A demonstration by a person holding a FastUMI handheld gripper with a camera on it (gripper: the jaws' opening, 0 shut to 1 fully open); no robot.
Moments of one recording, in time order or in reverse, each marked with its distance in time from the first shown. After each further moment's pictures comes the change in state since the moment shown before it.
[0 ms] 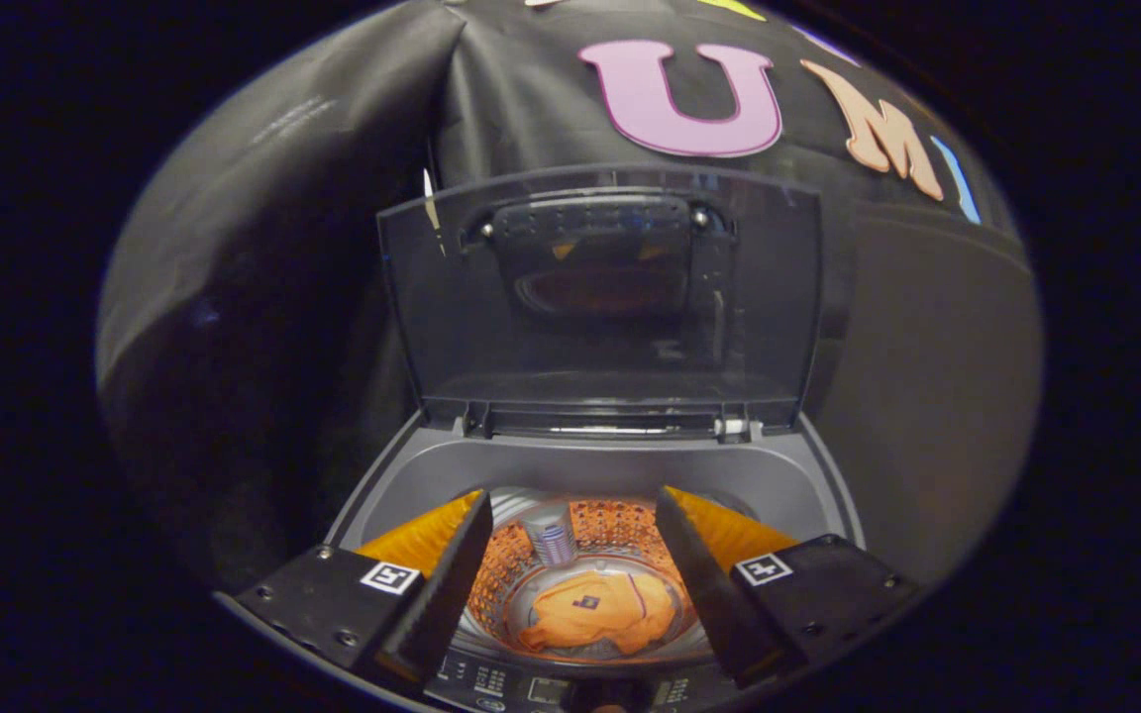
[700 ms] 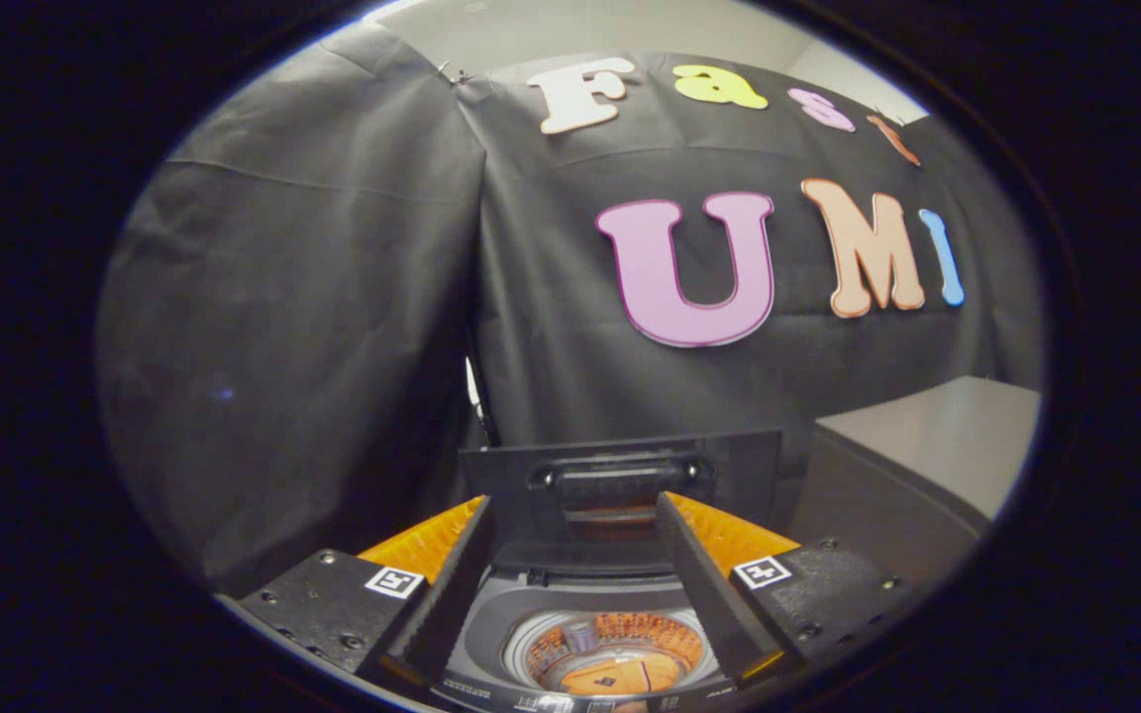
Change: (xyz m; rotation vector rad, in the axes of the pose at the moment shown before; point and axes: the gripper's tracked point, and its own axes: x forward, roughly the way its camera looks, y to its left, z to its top) arm -0.093 0.013 0.185 0.054 -0.368 -0.001
